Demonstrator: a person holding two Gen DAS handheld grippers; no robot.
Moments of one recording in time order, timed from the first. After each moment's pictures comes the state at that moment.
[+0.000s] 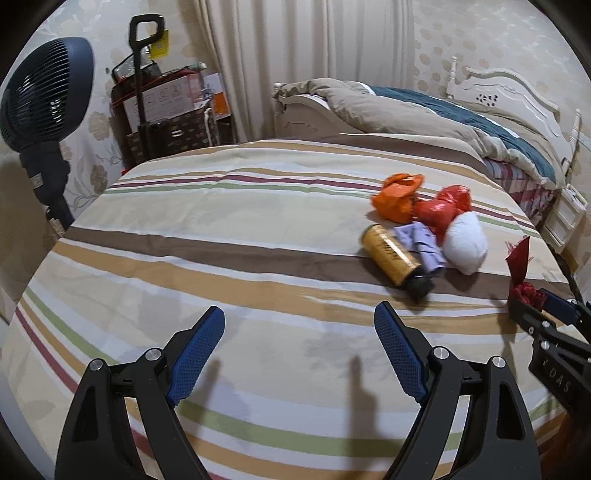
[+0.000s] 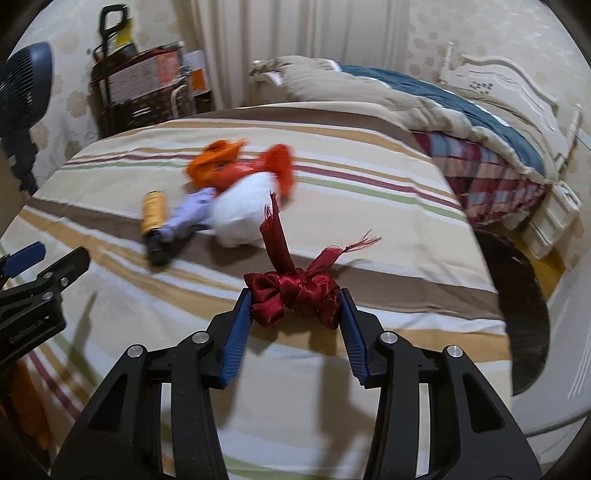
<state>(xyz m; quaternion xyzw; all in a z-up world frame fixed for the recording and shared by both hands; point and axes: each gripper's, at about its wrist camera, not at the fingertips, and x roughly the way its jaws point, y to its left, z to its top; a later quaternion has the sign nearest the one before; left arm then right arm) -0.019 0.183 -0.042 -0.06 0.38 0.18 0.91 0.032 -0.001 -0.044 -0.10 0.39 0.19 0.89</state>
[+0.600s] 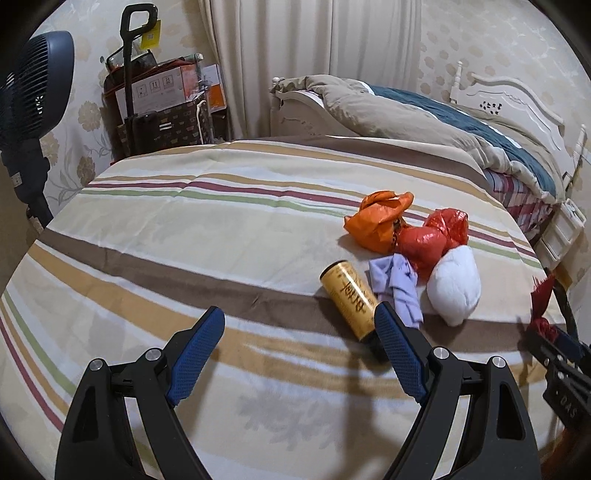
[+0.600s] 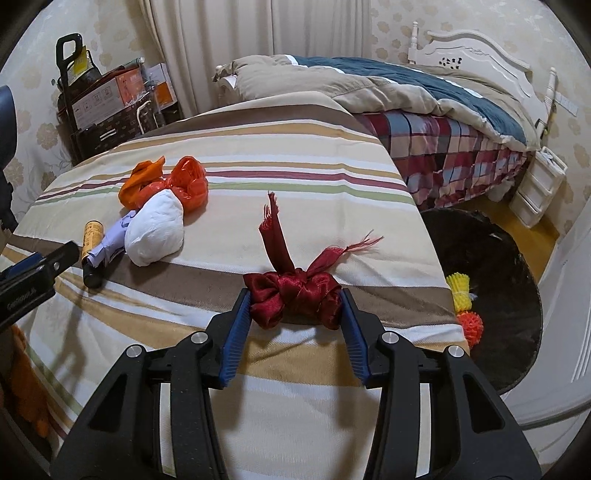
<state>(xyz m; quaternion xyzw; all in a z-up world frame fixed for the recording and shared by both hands) 0.028 0.173 -0.044 -0.09 0.38 0.18 0.90 0.071 -0.054 -0.049 -0.06 0.41 0.16 0.90</state>
